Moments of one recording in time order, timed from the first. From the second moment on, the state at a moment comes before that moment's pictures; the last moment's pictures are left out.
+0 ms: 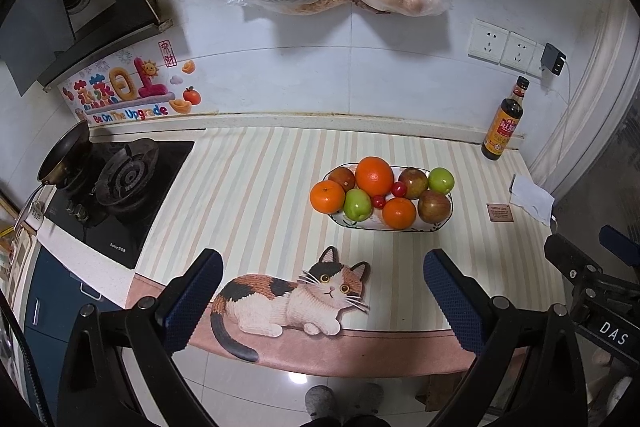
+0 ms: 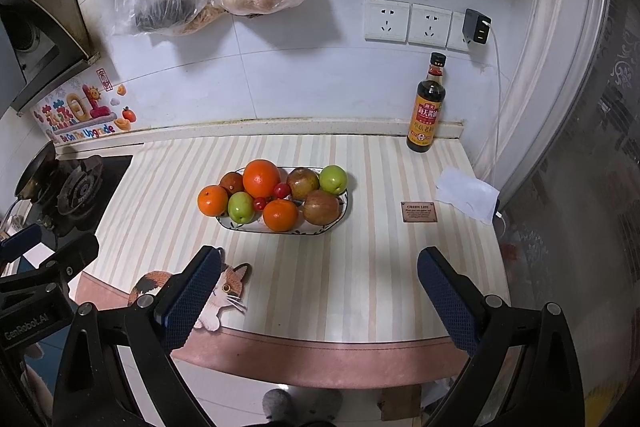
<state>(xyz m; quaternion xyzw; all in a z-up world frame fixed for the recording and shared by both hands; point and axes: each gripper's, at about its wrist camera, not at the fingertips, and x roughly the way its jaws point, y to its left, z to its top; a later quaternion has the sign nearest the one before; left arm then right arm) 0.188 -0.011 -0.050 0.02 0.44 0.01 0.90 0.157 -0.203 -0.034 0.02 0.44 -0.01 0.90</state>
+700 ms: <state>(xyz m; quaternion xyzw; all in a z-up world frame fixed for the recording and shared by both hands) 0.182 -0.008 -0.048 0.02 0.43 0.01 0.90 0.150 -0.198 -0.032 0.03 0.44 -0.01 0.90</state>
